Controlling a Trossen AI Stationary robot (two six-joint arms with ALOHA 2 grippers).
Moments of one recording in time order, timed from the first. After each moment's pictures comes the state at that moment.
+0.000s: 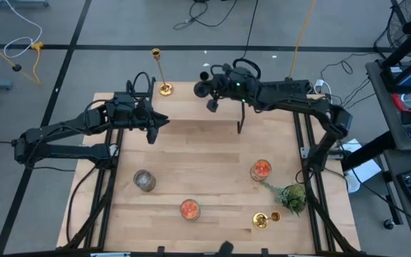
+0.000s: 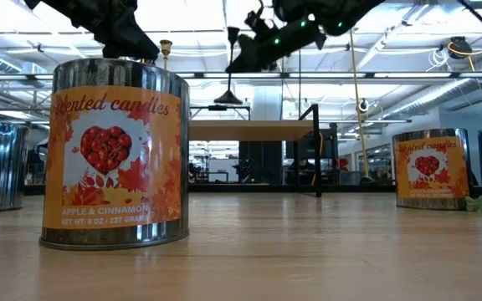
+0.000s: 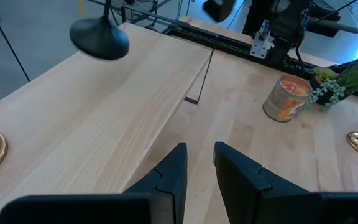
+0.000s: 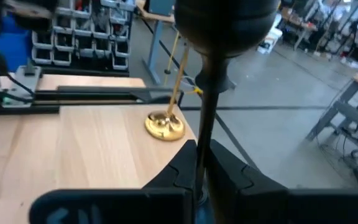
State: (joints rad) left arm 0.35 0.86 0.82 -0.40 0.05 -0.13; right arm -0.46 1.71 1.38 0.14 0.00 -0.25
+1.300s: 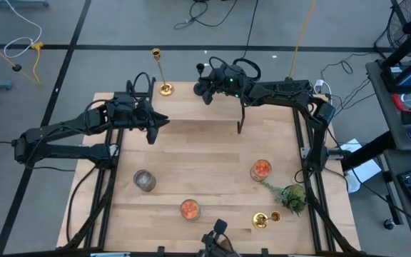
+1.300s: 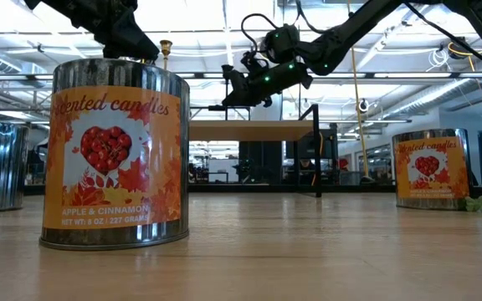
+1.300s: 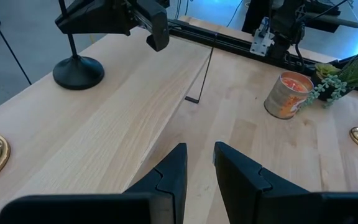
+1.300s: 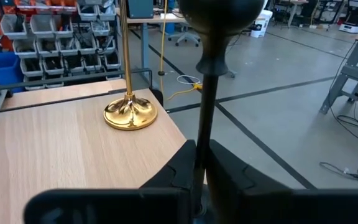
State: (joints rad) left arm 0.35 0.86 0.82 -0.40 0.05 -0.11; right arm -0.57 1.91 1.38 0.35 -0.08 -0.09
